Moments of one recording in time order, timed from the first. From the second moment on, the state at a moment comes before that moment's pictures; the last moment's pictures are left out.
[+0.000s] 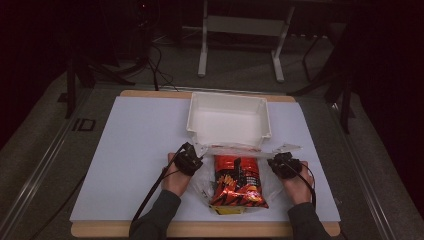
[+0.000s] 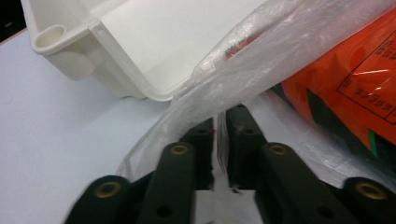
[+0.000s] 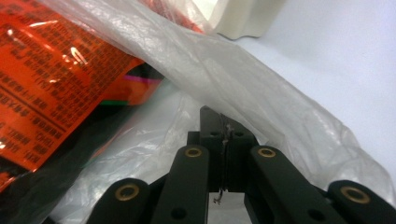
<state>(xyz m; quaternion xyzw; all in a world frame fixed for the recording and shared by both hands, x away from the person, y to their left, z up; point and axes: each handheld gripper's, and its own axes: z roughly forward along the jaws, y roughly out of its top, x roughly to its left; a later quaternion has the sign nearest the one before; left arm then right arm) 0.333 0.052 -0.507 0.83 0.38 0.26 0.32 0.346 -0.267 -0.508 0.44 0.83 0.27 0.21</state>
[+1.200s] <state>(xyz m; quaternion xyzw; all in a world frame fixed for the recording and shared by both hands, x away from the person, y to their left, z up) 0.267 0.064 -0.477 0.85 0.27 0.17 0.42 0.282 -0.274 -0.509 0.35 0.85 0.35 0.16</state>
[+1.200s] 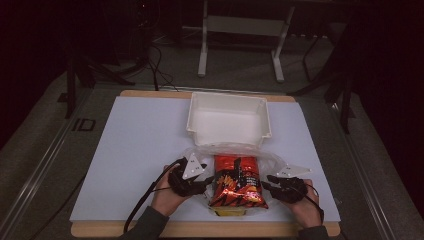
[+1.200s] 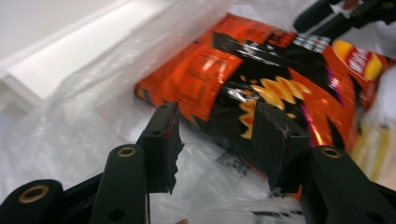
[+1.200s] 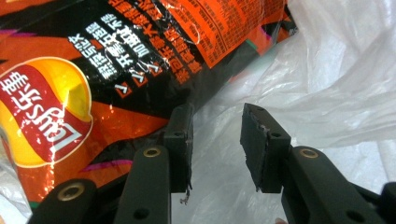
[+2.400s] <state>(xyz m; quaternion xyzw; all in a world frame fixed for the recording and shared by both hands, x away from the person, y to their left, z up) 0.235 0.054 -0.506 0.88 0.23 0.11 0.40 0.277 -0.280 -0.523 0.36 0.85 0.35 0.15</state>
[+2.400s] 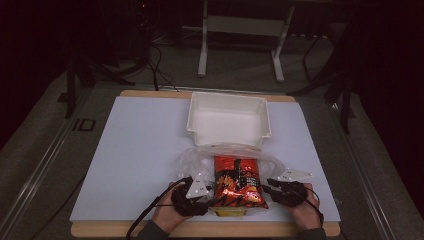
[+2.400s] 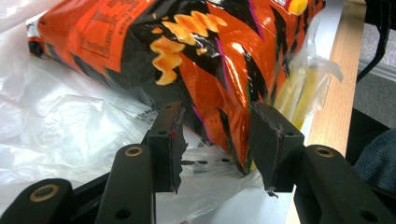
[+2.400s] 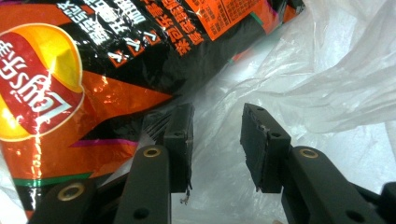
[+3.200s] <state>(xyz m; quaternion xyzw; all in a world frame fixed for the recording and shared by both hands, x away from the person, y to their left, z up) 0.239 0.045 -0.491 0.88 0.21 0.08 0.43 0.273 -0.285 -0.518 0.35 0.86 0.35 0.15</state>
